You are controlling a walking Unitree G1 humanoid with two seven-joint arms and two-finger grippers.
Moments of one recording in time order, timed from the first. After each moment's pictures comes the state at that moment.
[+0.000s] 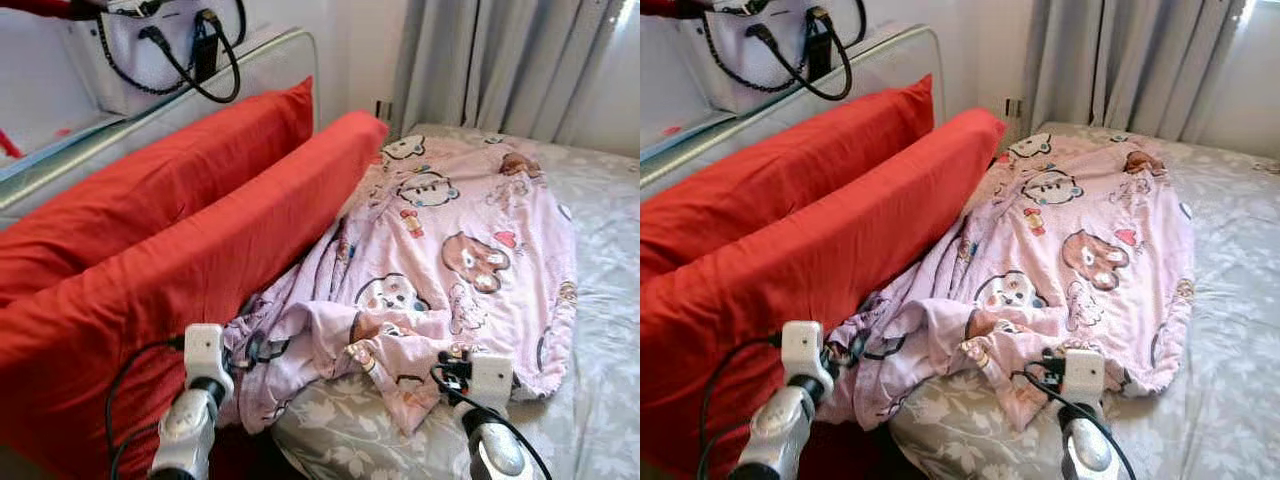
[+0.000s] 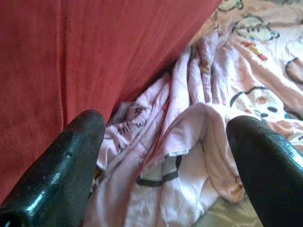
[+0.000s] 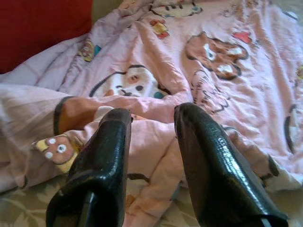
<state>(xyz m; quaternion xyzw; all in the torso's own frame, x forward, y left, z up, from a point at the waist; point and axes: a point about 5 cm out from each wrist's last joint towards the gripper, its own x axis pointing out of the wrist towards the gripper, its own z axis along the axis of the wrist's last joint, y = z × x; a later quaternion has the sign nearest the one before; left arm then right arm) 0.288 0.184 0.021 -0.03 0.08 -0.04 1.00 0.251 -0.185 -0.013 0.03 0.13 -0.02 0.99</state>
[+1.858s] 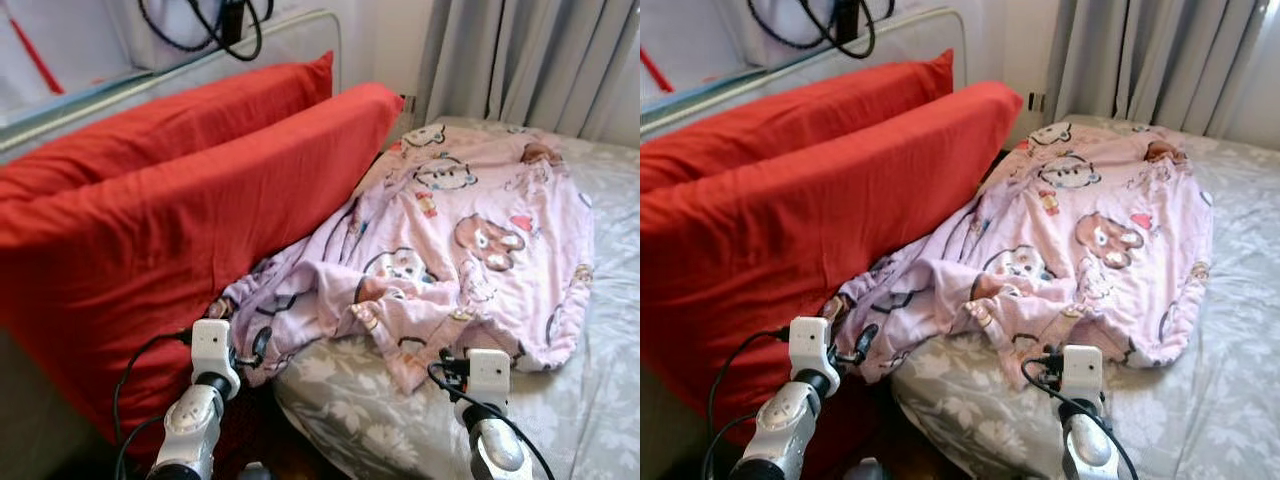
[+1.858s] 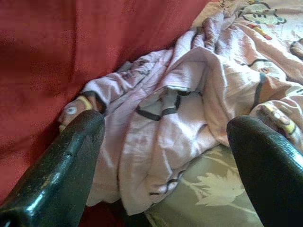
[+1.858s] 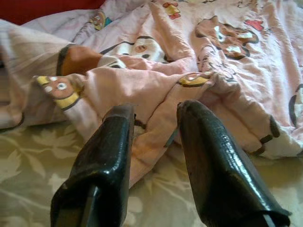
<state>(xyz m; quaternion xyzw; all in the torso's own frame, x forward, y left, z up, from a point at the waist) 0.288 0.179 0.021 -0.02 0.09 -0.05 0.99 0.253 -0.187 -0.012 0.00 0.14 -0.03 0.99</state>
